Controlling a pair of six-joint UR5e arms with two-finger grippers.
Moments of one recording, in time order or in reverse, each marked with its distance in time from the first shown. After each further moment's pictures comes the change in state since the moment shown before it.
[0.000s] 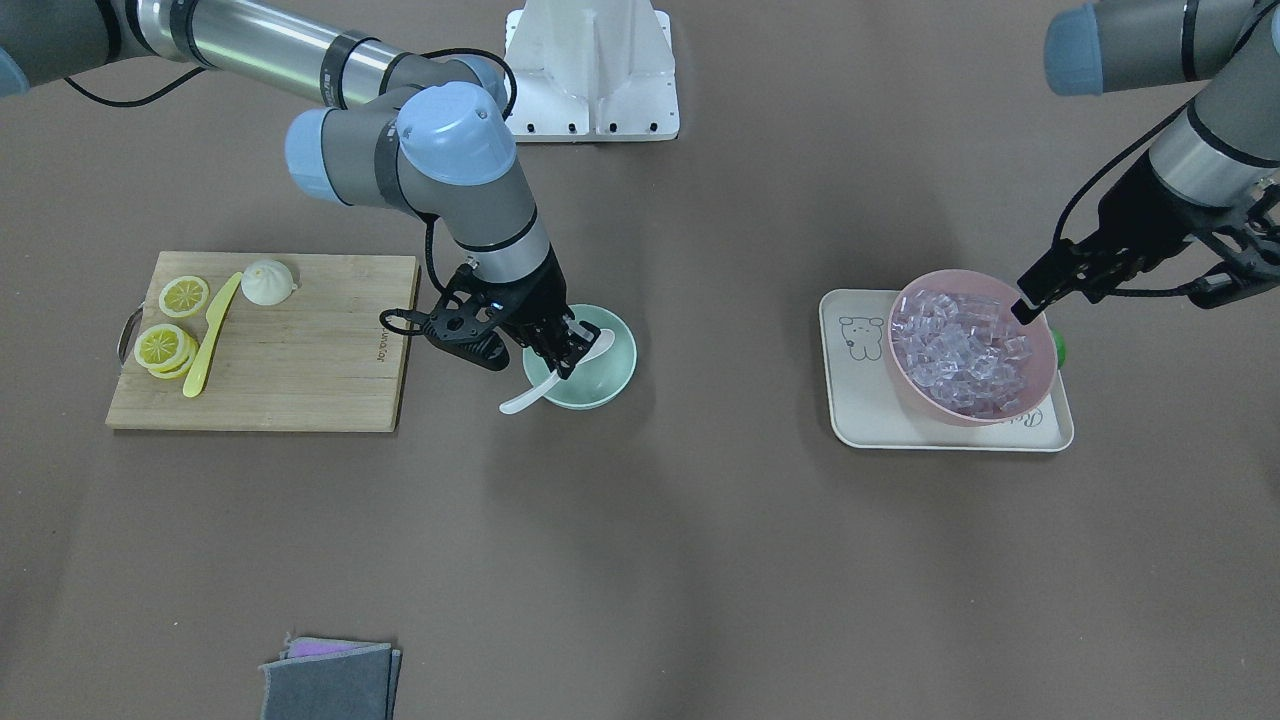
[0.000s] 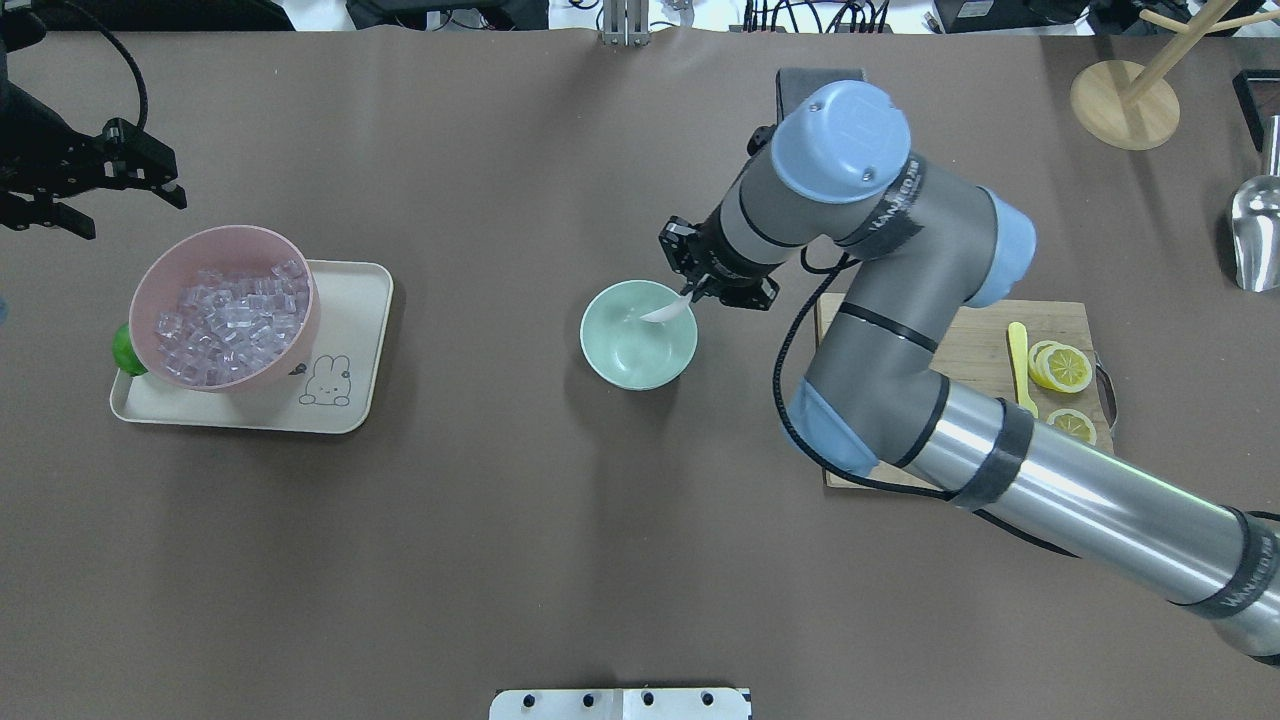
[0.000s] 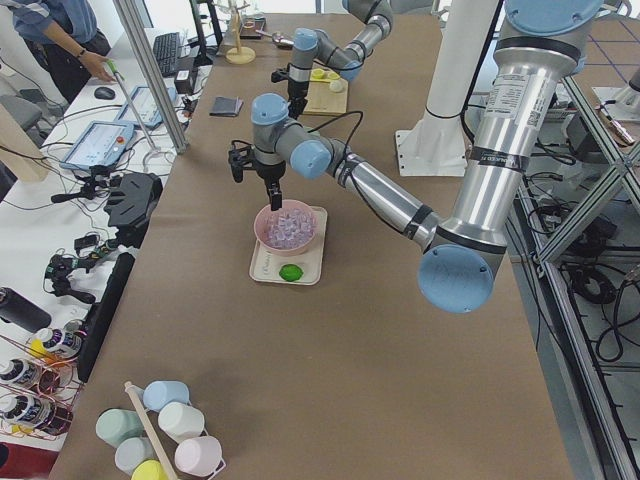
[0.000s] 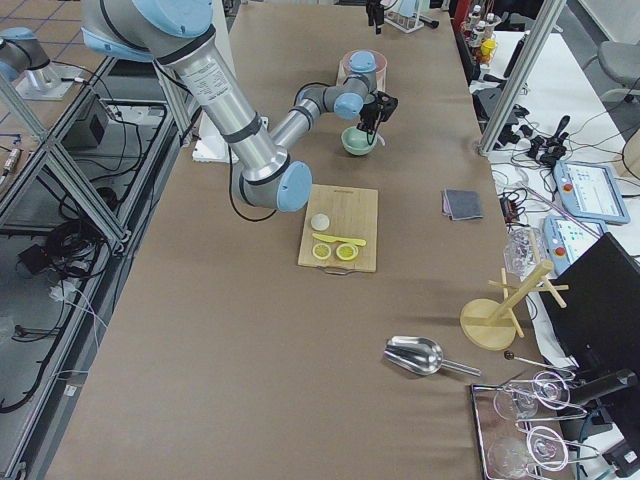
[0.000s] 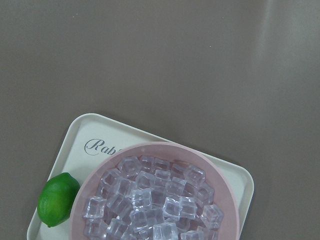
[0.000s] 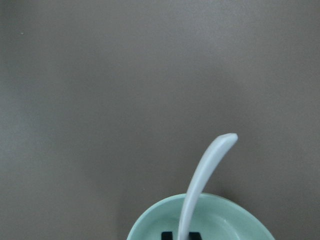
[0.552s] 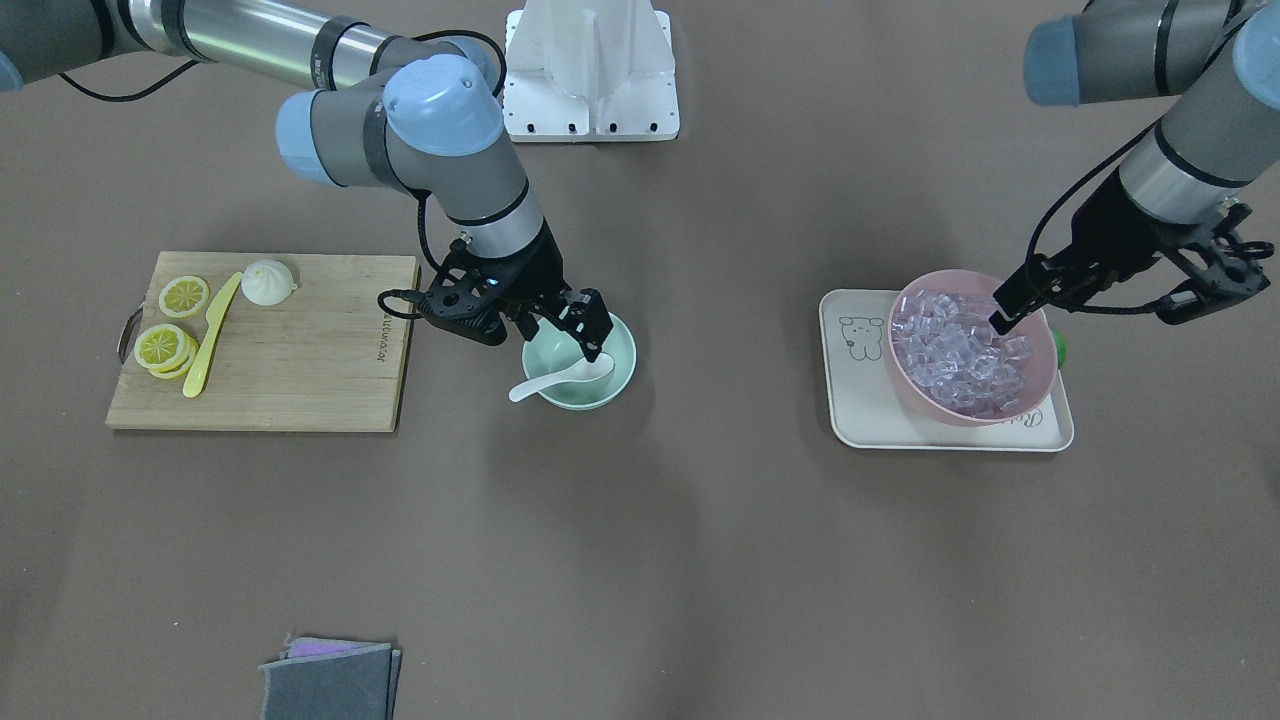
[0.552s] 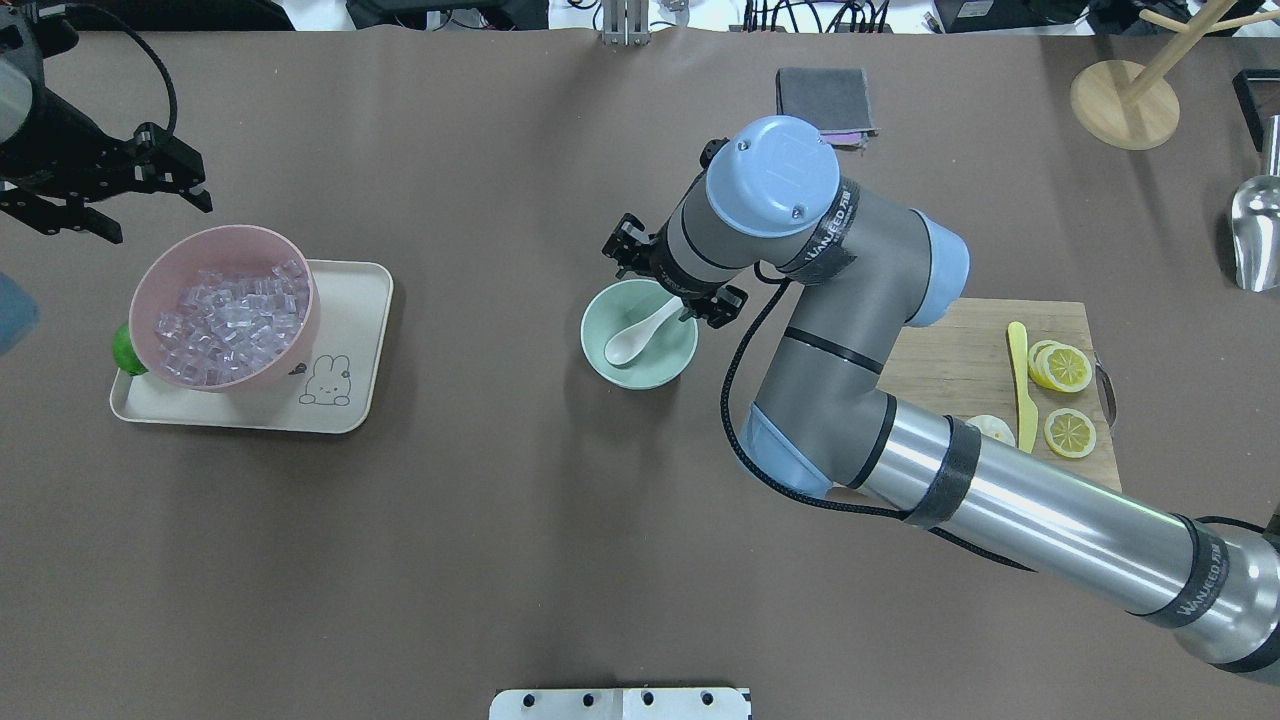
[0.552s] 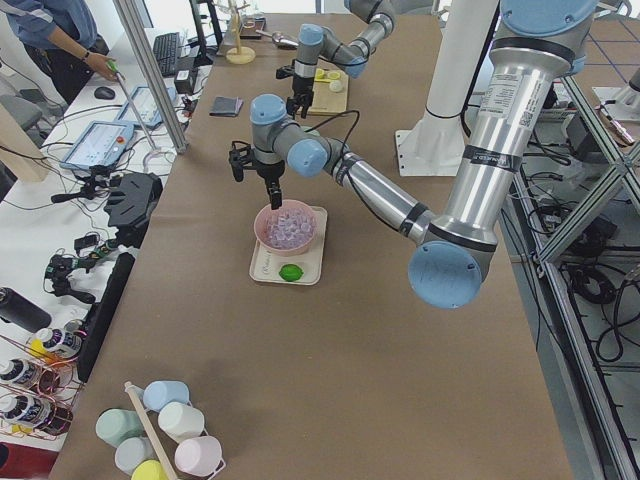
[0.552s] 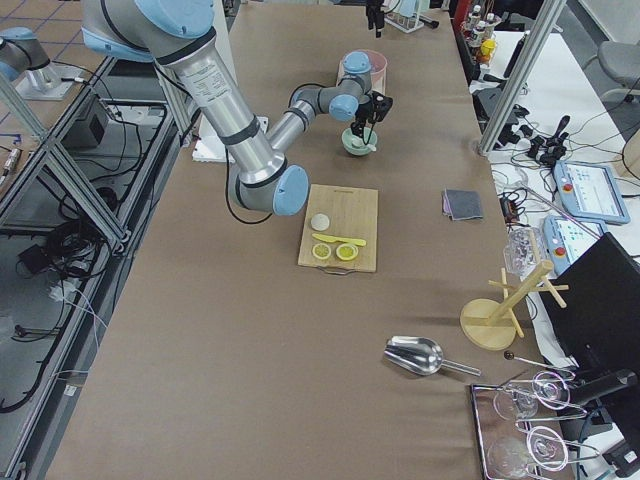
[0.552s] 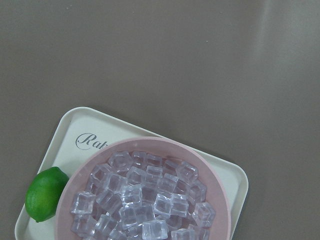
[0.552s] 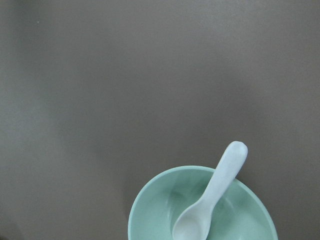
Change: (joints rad) left arm 0.053 -0.037 0.039 0.006 0.045 -0.019; right arm 0.010 -0.044 0.105 0.001 0.036 -0.001
